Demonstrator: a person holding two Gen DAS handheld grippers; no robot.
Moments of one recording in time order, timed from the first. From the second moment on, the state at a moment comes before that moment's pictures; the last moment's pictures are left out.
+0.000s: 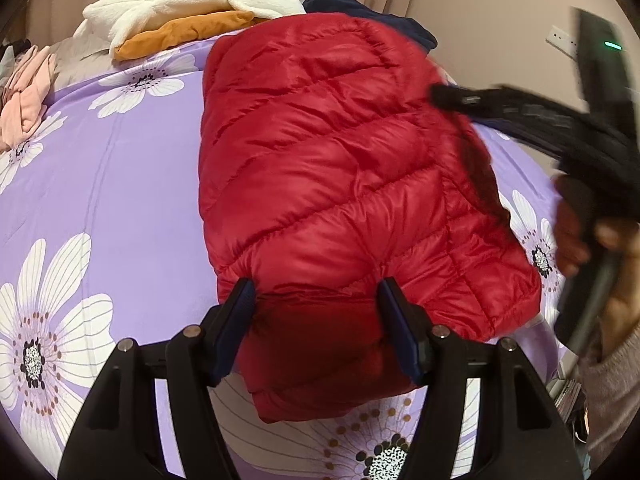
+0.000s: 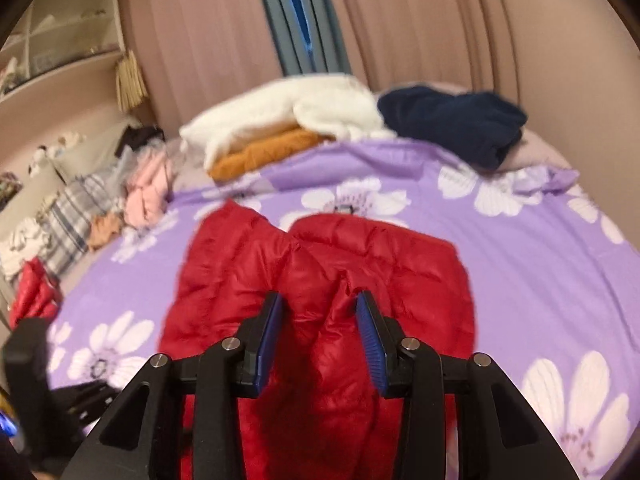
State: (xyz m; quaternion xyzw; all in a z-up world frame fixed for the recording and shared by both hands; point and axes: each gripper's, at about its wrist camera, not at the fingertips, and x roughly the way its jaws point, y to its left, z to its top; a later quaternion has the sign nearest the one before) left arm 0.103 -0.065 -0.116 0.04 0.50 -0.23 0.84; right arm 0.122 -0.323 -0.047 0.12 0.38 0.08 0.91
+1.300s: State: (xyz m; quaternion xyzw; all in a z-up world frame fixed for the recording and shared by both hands) left arm 0.110 -0.067 -0.123 0.04 0.51 -0.23 0.83; right arm 0.036 -0.308 -0.067 0.11 0.43 0.06 0.89
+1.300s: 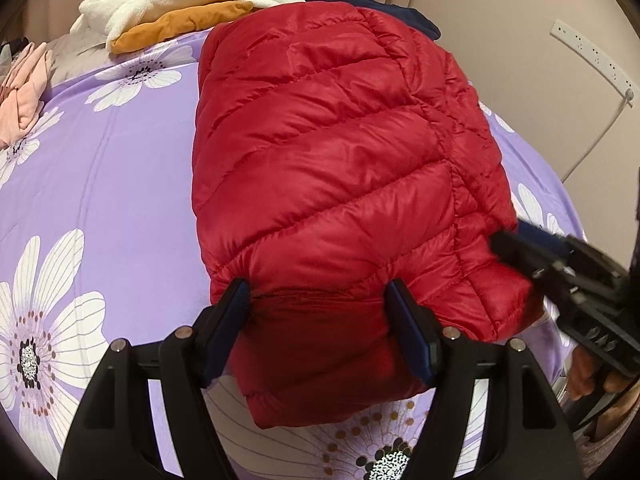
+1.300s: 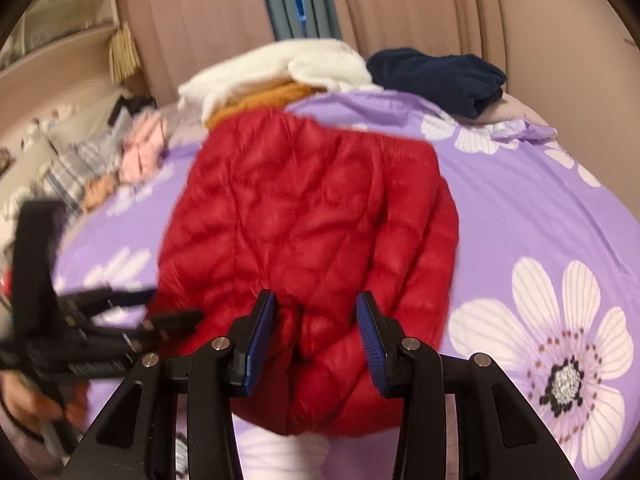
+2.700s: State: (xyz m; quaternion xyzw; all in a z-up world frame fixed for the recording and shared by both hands) left arm 0.183 -0.004 -0.117 -0.10 0.51 -0.20 0.83; right arm 0.080 -0.360 -0.082 0.27 0.43 0.02 0.86
